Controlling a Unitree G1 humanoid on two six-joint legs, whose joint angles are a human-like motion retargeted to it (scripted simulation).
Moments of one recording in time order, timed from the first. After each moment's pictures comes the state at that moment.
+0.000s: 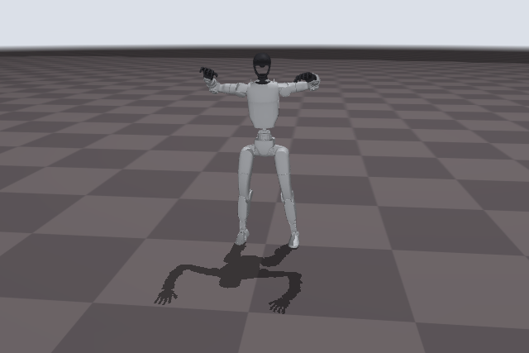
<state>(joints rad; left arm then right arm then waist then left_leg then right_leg) 0.30 1.71 0.63 -0.05 0.08 -0.38 0.09 0.98 -1.46 -1.46 -0.19 -0.10 -0.24 0.00 0.14 0.00 -0.01 0.02 0.12 0.03 0.14 -0.23 -0.18 0.05 -0.13 -0.08 0.05 -0.04 0.26</state>
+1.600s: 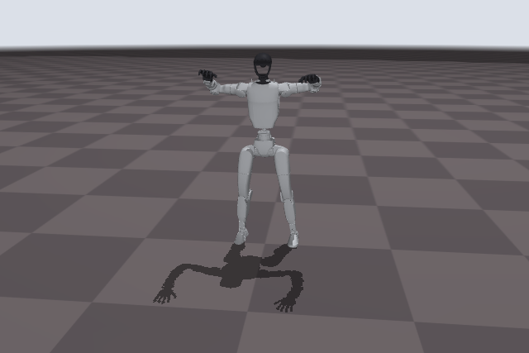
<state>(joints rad) 0.83 1.57 1.12 -0.11 0.00 -0.33 0.06 0.73 -1.47 -1.17 -0.18 -0.04 -0.22 -0.03 0.08 -0.01 0.00 0.06 0.11 0.04 0.12 -0.23 -0.16 0.07 -0.15 -0.07 0.05 -0.05 0.26</state>
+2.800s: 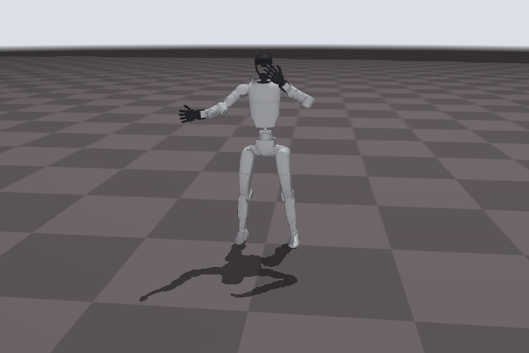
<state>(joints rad) -0.71 0.95 -0.45 -0.68 -1.50 -0.32 -0.06 -0.43 -0.84 -0.09 0.77 0.86 -0.19 -0.38 0.19 -0.01 -0.03 0.11 0.09 0.08 0.06 -0.19 -0.15 0.07 -0.17 -0.04 0.06 -0.06 0.26</state>
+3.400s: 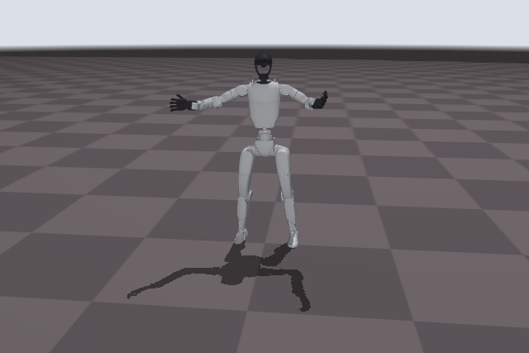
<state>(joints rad) -0.21 1.05 -0.05 0.13 -1.54 -0.24 0.20 -0.24 -1.15 -0.08 0.72 0.93 -0.15 -0.37 0.15 -0.02 0.00 0.13 0.08 0.06 0.06 -0.19 -0.16 0.12 -0.18 -0.08 0.06 -0.08 0.26</state>
